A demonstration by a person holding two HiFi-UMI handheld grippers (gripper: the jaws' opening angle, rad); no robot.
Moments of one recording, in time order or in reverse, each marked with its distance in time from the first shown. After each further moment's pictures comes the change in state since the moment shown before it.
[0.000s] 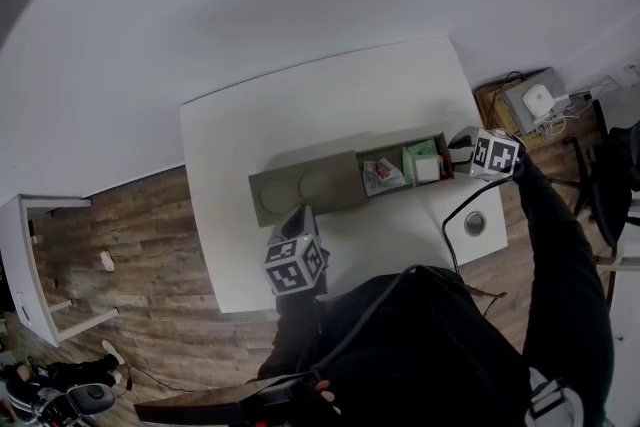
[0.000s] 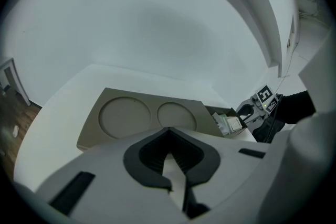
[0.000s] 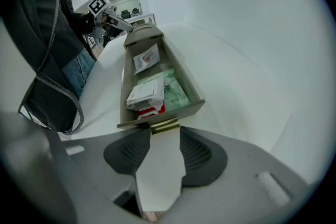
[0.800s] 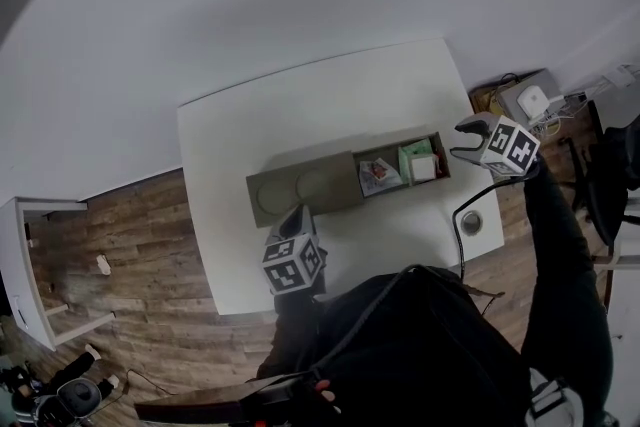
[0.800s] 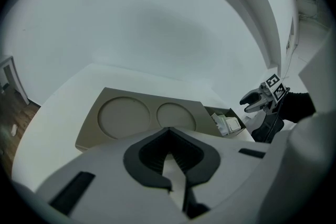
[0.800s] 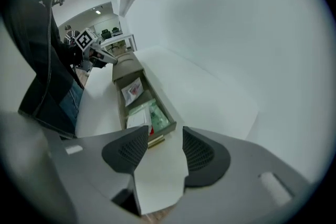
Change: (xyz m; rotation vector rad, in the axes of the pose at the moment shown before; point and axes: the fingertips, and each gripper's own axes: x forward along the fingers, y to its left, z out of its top) left arm 0.001 0.000 0.001 -0.006 -0.005 -0.010; right arm -0.069 -0.023 0.033 0.178 -0.191 -0.160
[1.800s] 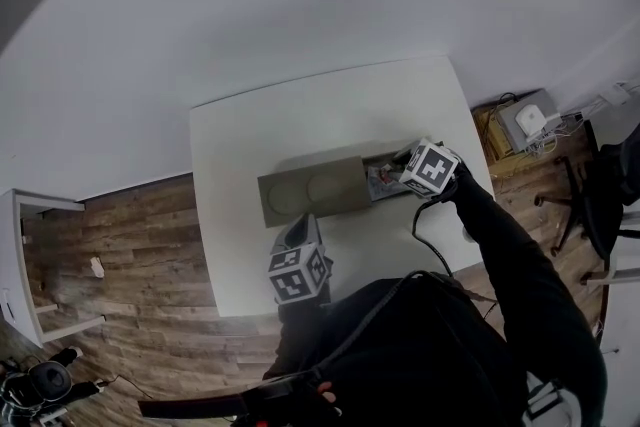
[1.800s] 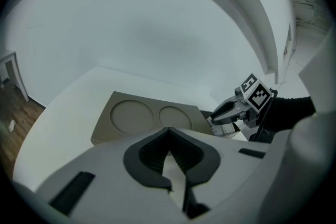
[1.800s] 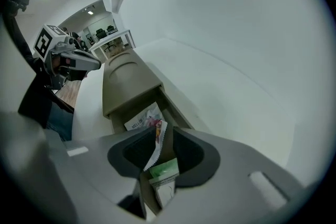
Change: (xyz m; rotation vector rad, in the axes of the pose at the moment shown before) left arm -0.032 0.004 0.001 -0.025 -0.054 -0.018; right arm 0.108 0.083 0.097 0.083 0.083 0.048
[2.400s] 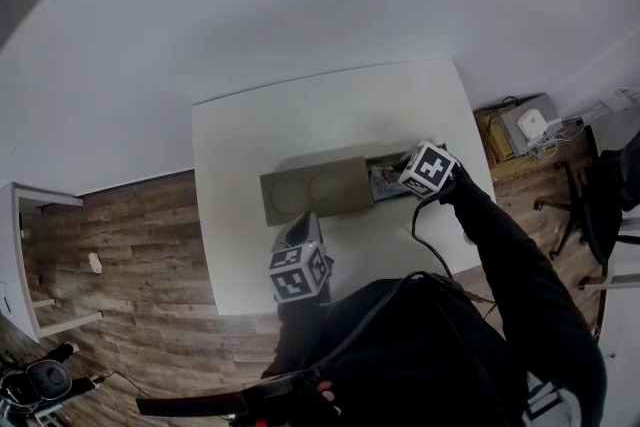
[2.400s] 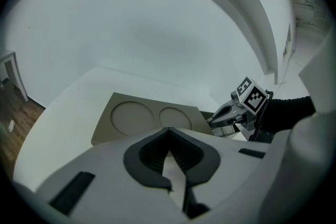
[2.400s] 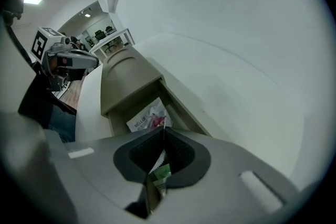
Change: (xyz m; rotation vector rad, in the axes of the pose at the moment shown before) left arm 0.000 0.002 0.002 -0.001 0.001 -0.005; right arm 0.014 0.004 -0.007 0.039 0.045 0.044
